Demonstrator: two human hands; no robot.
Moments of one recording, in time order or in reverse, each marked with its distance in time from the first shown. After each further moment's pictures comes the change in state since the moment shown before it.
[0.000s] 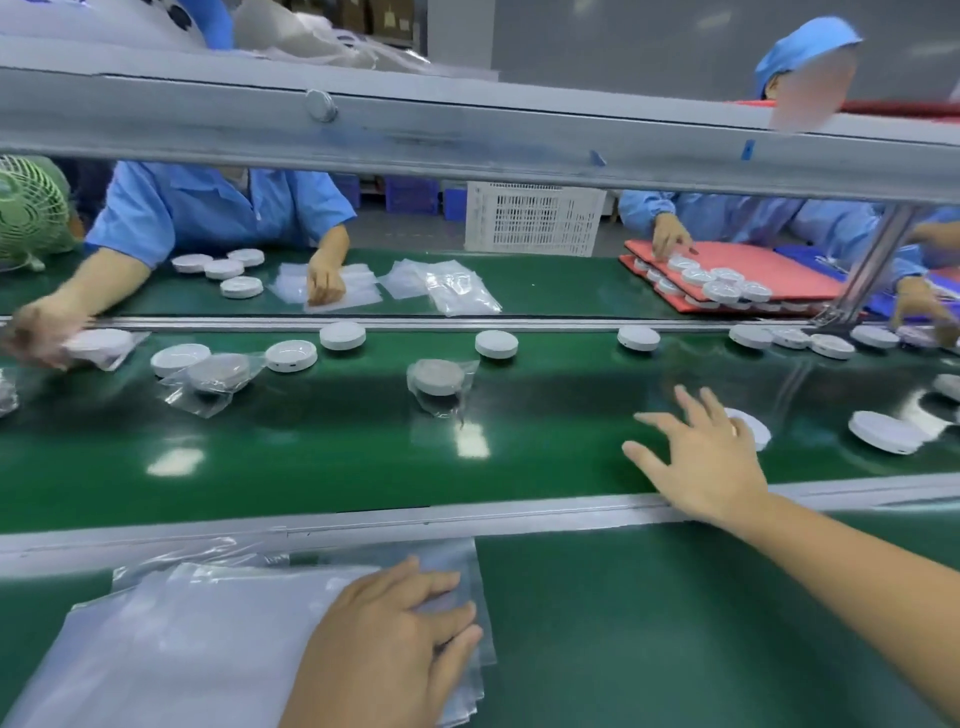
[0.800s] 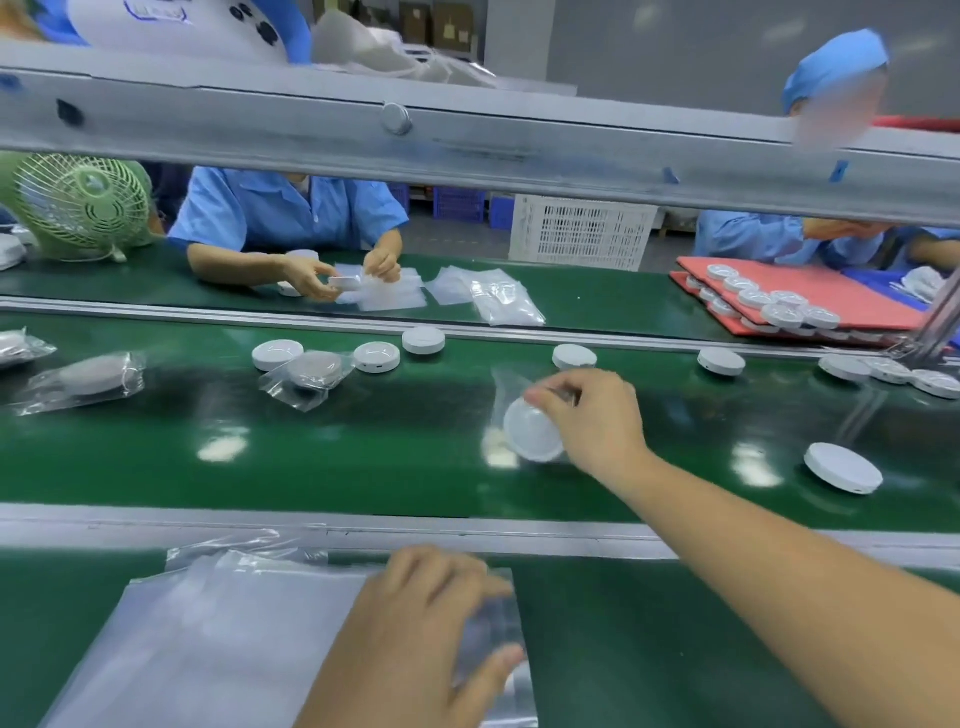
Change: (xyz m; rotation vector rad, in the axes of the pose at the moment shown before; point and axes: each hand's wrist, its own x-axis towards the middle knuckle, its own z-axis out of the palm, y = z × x) left_hand 0.003 -0.001 -0.019 -0.080 0.060 -0.044; right_hand 0.018 -0.164 -0.056 0.889 0.127 -0.164
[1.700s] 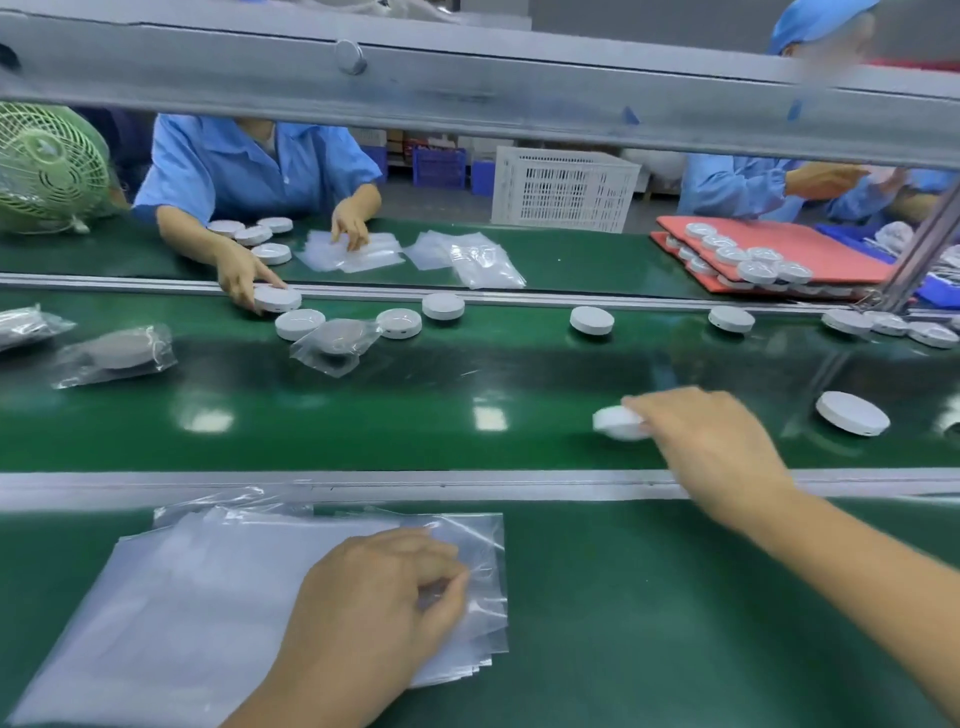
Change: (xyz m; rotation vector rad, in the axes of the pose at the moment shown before) left_hand -0.015 0.000 0.004 0.006 0.023 -0.185; right_hand -0.064 0.100 -0.096 -0.828 -0.039 -0.505
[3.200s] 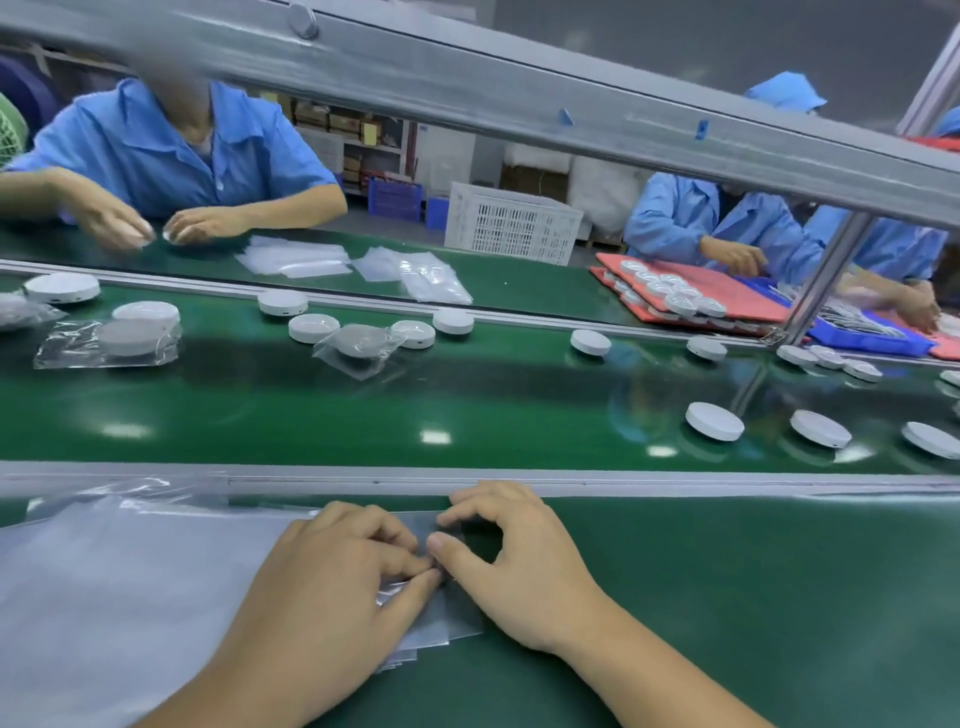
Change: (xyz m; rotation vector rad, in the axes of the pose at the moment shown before) left_hand 0.007 0.004 0.031 -0.003 0.026 0.070; right_hand -0.047 -0.144 0.016 0.784 -0.108 0.280
